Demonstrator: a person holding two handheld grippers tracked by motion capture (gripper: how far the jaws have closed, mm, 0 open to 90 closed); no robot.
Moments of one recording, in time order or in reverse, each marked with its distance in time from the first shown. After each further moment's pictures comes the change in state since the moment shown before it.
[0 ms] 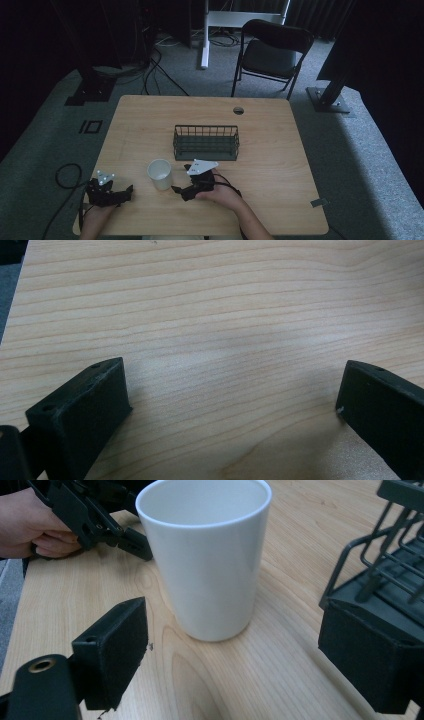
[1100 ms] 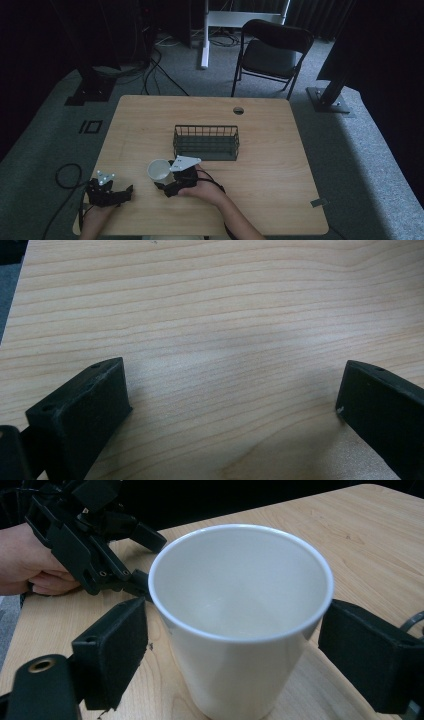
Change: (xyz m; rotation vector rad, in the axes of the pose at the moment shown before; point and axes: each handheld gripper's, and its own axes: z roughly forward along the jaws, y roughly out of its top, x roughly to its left) left arm 0.000 0.000 0.000 0.000 -0.001 -0.001; right arm 0.012 0.026 0.040 -0.045 0.025 -0.024
